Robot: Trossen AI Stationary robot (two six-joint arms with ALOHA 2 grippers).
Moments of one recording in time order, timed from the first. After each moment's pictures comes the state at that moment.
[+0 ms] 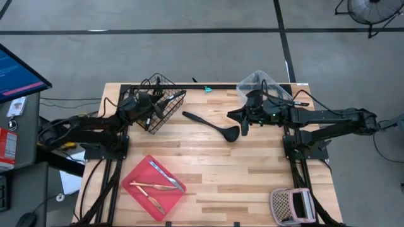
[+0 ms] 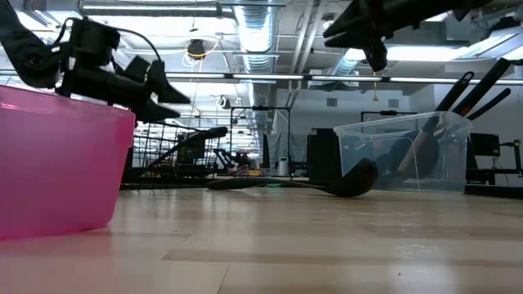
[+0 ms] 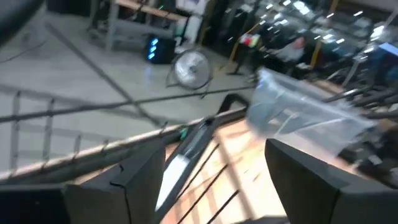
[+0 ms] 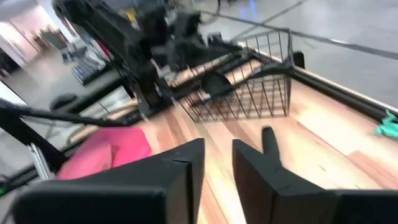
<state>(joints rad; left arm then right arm) 0.64 1.08 0.15 0.85 -0.06 -0.34 -0.09 1.02 0.73 0.03 0.13 0.43</state>
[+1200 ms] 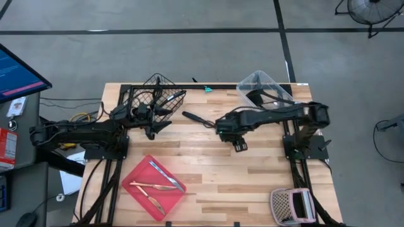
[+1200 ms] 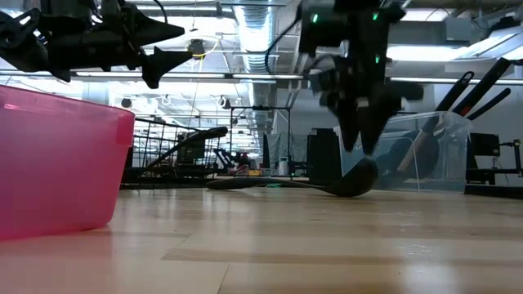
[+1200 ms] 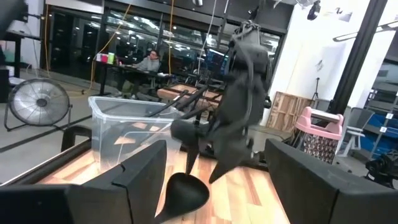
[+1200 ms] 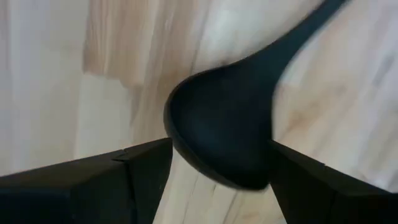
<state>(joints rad) 0.35 0.85 0.17 0.85 0.24 -0.27 -0.03 1.73 1.24 -0.99 0.19 -0.29</state>
